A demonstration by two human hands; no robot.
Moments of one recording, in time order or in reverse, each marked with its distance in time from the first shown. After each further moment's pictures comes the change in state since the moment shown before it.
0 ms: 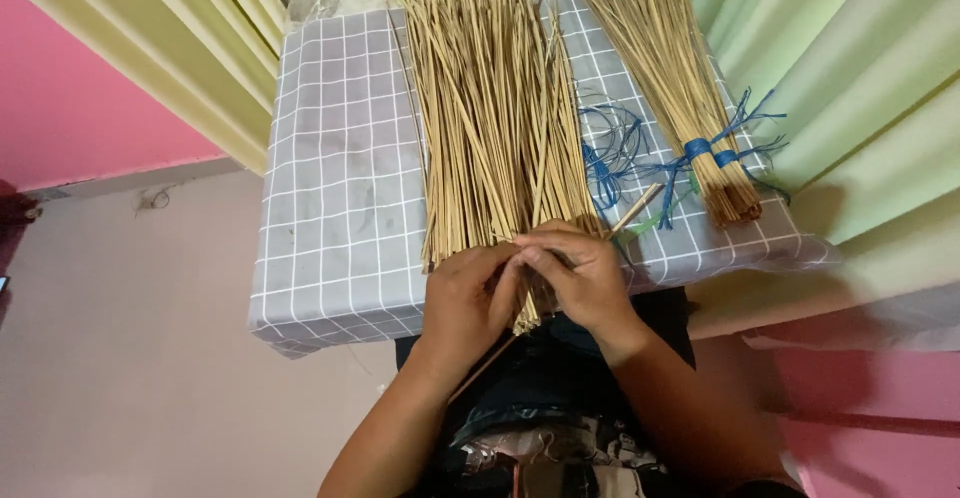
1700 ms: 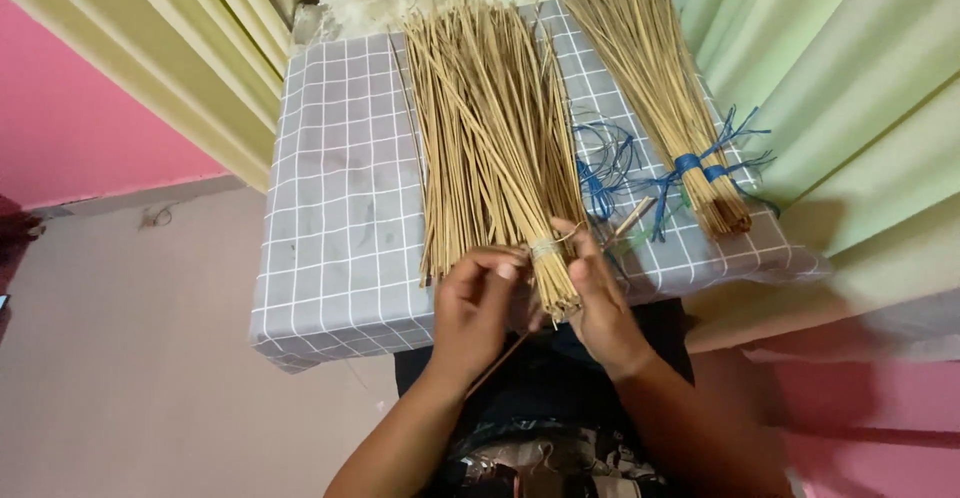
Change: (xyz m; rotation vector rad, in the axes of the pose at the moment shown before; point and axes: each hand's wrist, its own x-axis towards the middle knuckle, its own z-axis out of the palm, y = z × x) left_hand -0.002 0.021 0.018 -0.873 0.121 -0.304; right_hand -0.019 -0.006 -0.009 0.428 0.005 0.216
